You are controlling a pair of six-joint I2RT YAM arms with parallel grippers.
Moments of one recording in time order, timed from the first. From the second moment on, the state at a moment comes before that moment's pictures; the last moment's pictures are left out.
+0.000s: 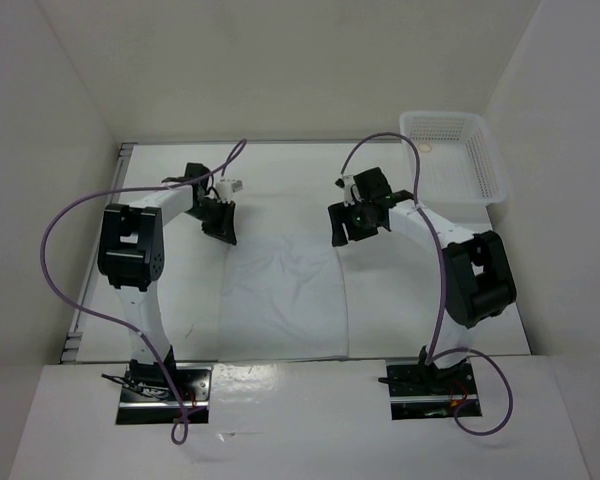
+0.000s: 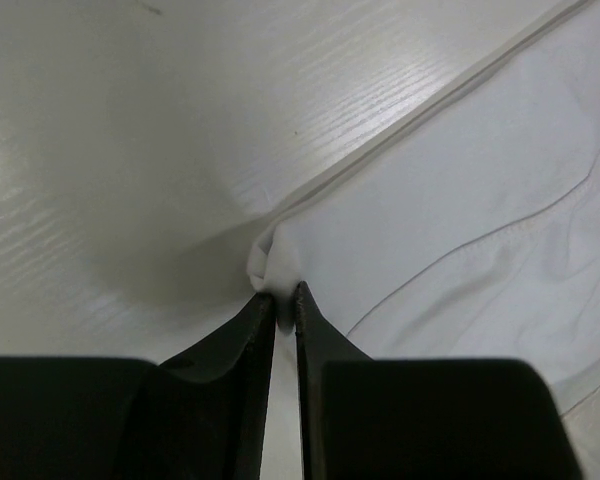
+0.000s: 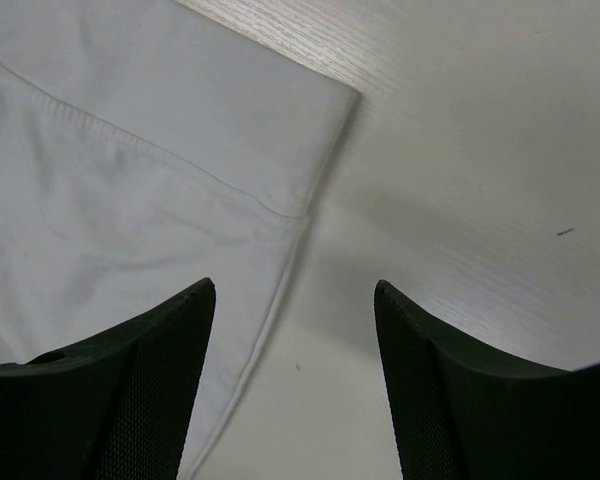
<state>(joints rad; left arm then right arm) -0.08 2.05 1.43 -0.68 0.51 0.17 0.37 1.69 1.18 -0.50 -0.23 0.04</state>
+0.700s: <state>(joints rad) -0.07 2.00 1.38 -0.67 0.53 0.17 0.36 1.89 1.26 -0.38 -0.30 0.07</state>
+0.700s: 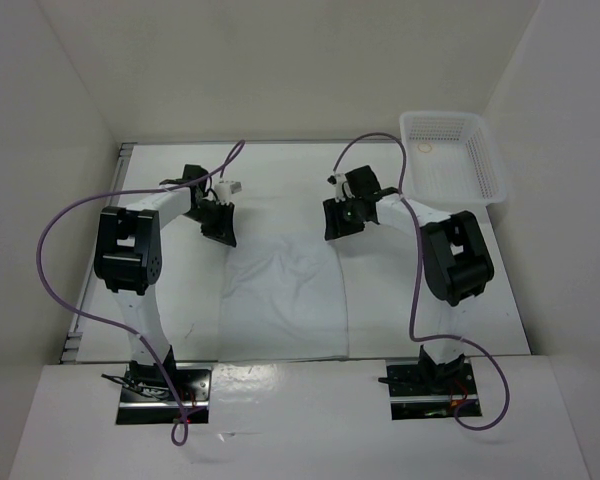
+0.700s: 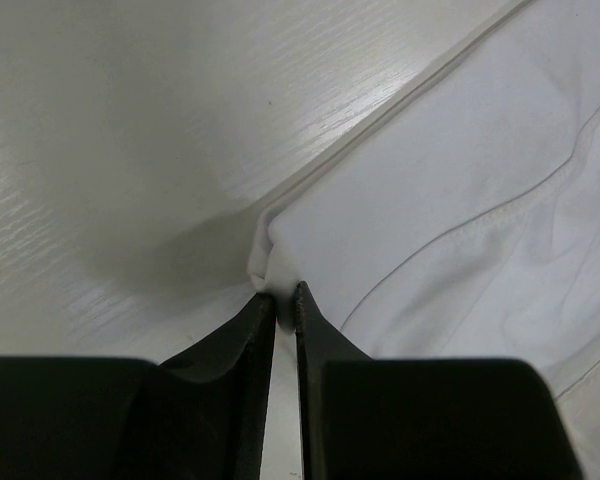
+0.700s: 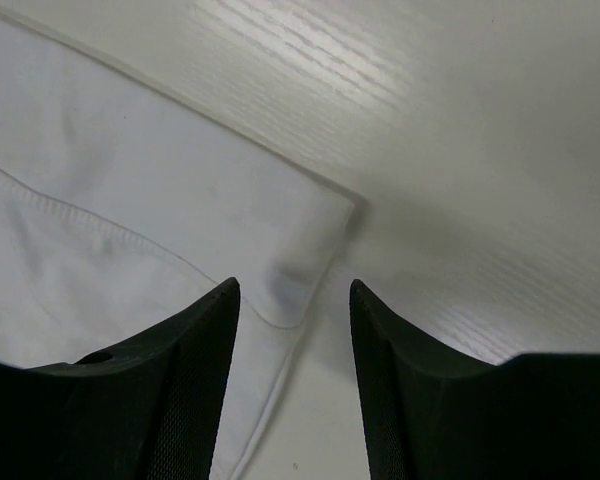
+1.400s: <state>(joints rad) -0.07 2.00 1.37 -0.67 0.54 0.17 0.34 1.99 1.31 -0.33 -0.35 0.07</state>
